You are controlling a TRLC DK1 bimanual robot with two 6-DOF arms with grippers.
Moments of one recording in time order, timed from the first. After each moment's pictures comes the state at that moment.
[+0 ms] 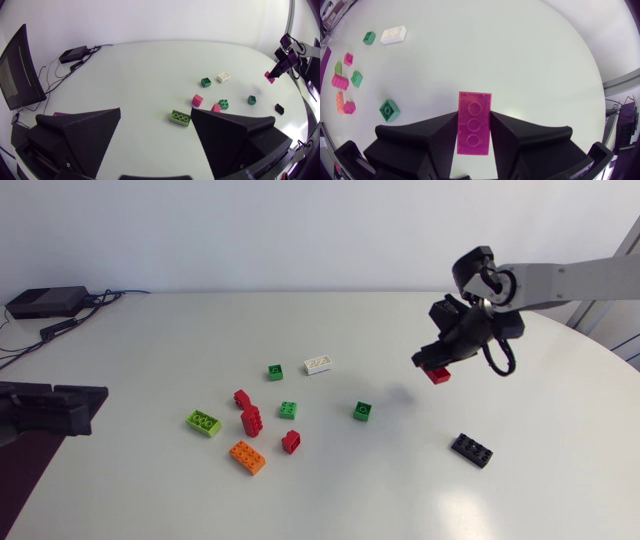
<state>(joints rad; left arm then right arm) 0.03 0.57 0.70 -0.71 -0.01 0.08 0.11 1.81 1.30 -0.56 -0.03 -0.27</state>
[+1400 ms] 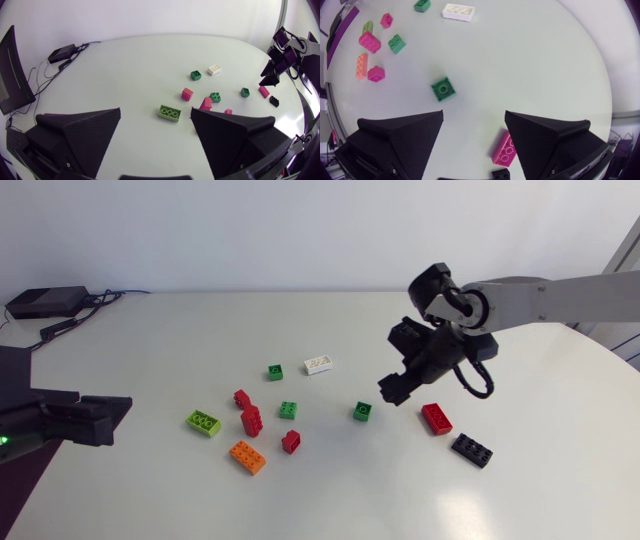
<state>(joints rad) -0.05 0.59 0.64 -0.67 0.00 0.06 0.33 1.72 1.21 -0.61 -0.05 -0.32</state>
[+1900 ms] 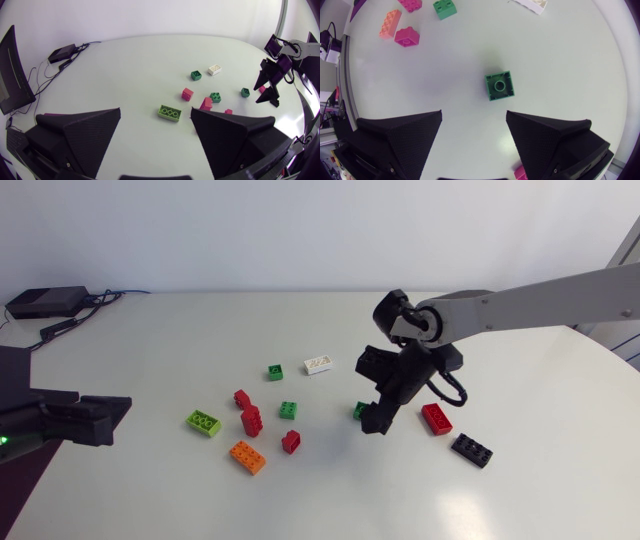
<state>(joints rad) -0.05 0.59 0.64 -0.67 0.00 0.06 0.42 1.85 1.25 -0.71 -0.18 -0.53</state>
